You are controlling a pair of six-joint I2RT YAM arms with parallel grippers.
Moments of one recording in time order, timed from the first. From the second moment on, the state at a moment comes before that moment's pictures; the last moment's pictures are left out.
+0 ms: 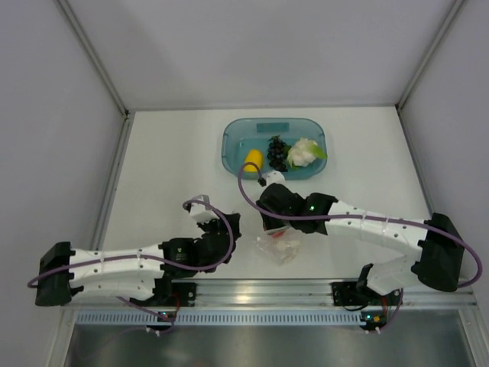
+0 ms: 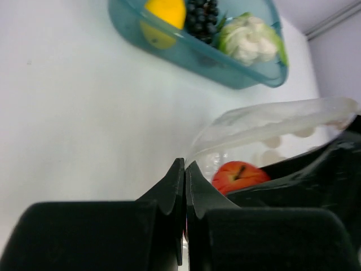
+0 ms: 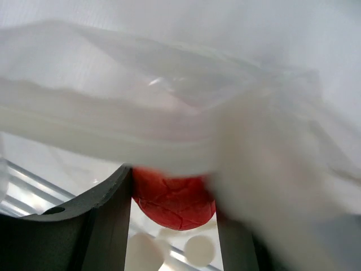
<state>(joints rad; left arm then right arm) -1.35 0.94 0.57 -0.10 -1.01 -1.19 1.08 1.36 1.03 -0.64 0.31 0.49</state>
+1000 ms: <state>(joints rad) -1.34 0.96 0.61 -0.16 -1.01 -1.15 1.08 1.05 0.81 -0.11 0.12 0.45</state>
